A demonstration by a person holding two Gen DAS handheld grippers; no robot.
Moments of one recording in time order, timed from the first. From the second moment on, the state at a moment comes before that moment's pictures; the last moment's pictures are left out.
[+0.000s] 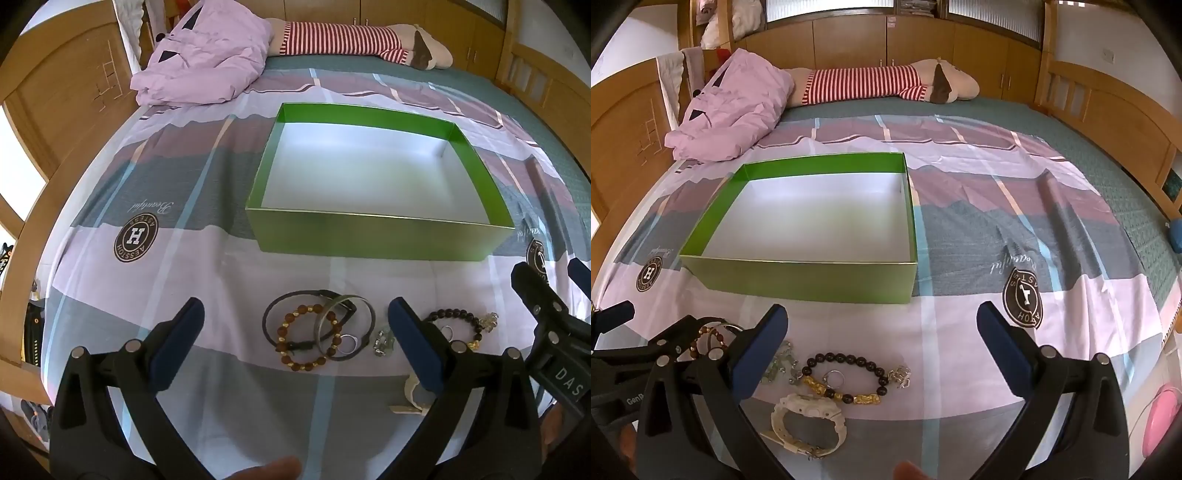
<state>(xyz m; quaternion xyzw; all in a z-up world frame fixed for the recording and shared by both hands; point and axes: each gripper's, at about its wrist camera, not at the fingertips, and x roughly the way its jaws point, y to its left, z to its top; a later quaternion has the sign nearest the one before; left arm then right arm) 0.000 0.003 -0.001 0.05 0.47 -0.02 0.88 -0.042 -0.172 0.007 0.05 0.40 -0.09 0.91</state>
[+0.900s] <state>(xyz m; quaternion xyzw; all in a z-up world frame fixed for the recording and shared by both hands) 0.000 0.003 -0.001 0.05 0.47 -0.02 0.88 -0.043 -0.171 0.006 0.05 0.40 -0.09 0.91</state>
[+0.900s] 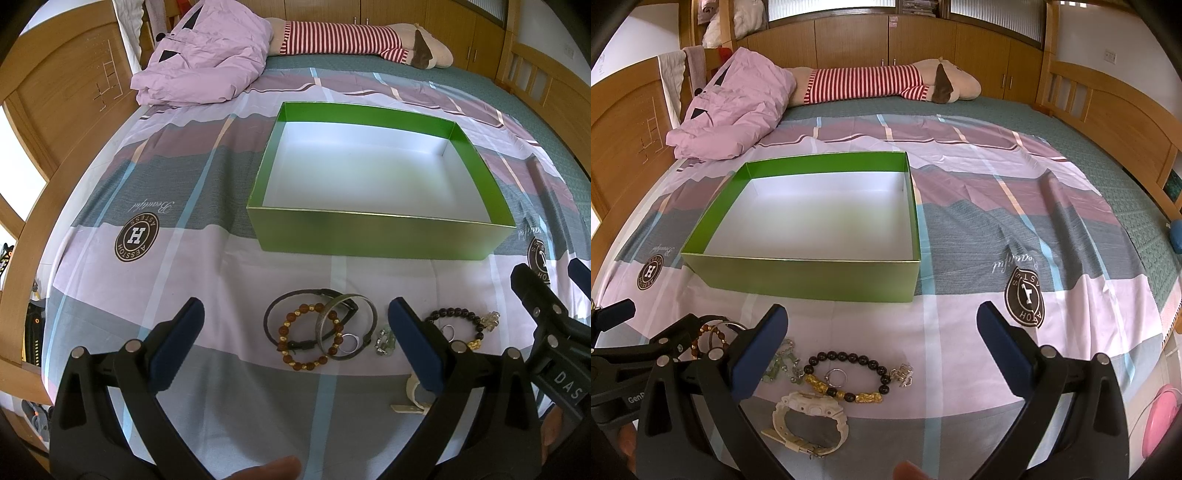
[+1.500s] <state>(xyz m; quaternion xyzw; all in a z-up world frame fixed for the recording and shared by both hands) 0.000 0.005 -0.002 0.05 0.48 -0.03 0.88 -0.044 -0.169 0.003 0.05 0.40 -0.08 0.91</state>
